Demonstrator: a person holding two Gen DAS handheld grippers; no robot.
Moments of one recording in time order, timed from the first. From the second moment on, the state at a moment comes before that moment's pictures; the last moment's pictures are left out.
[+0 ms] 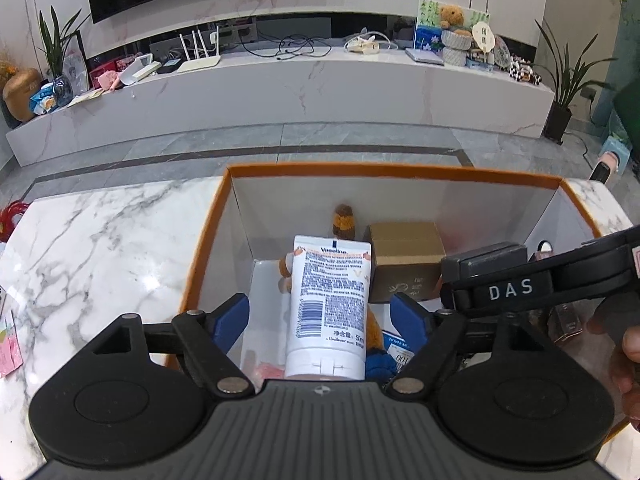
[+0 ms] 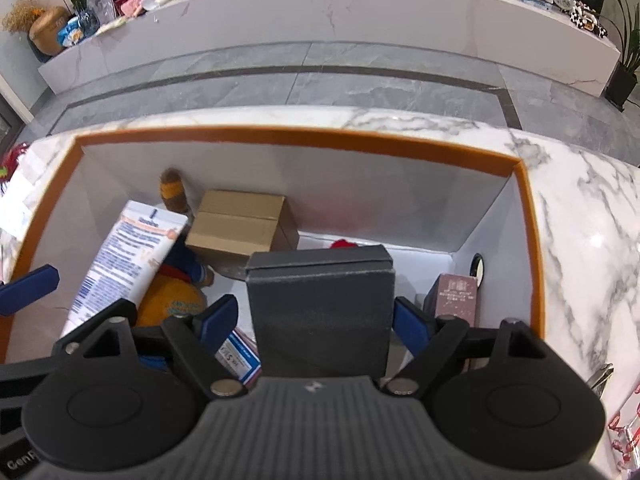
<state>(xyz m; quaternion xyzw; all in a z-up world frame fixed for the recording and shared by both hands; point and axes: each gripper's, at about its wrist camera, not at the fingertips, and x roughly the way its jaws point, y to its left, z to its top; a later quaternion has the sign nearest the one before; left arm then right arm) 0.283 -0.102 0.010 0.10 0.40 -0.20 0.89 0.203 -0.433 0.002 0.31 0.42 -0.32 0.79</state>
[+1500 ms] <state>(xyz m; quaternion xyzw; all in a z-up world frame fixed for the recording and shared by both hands) 0.152 -0.075 -0.033 0.08 0.45 -0.34 0.82 -0.004 -0.259 -0.021 0.35 0.29 -0.38 0.80</state>
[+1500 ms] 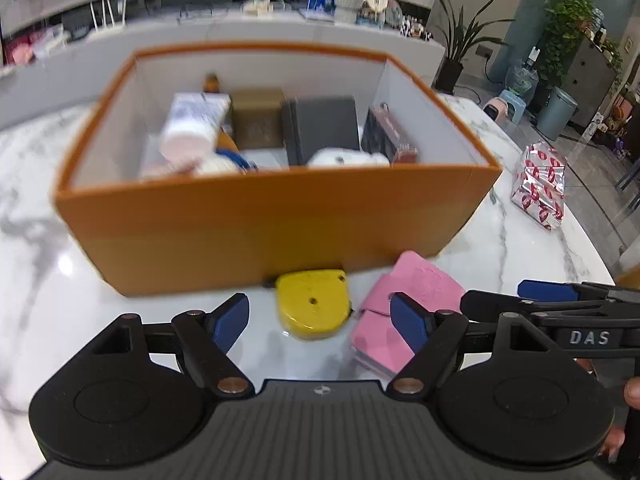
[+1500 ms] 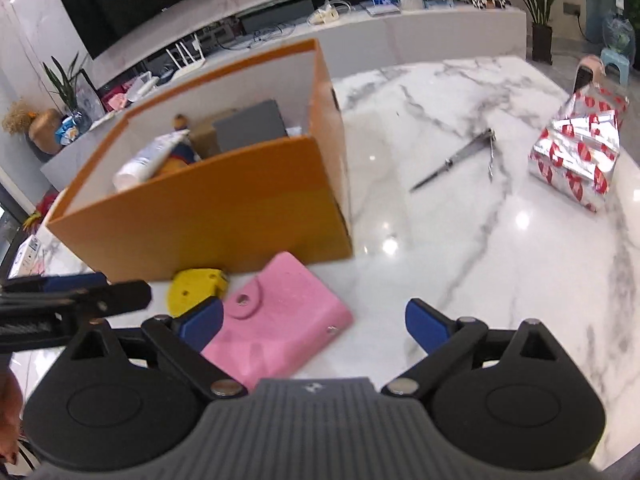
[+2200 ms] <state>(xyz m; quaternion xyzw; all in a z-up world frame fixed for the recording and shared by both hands) 0.176 -0.100 -0.081 0.11 0.48 -0.24 0.84 -0.003 -0.277 -0.036 0.37 0.31 -0.36 0.80</state>
